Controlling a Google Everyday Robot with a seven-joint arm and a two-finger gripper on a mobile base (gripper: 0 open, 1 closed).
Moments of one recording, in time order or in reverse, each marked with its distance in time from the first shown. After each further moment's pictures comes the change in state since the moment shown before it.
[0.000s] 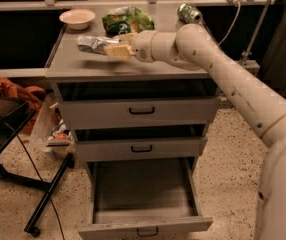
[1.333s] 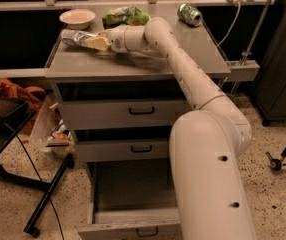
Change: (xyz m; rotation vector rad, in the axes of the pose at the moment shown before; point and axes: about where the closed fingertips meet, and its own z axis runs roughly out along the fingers) arm 0.012 -0.042 0.122 -0.061 0.008 0.095
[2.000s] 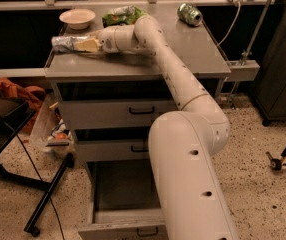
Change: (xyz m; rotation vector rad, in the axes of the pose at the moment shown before) arm 0.004 0.012 0.031 -0.073 0.031 0.004
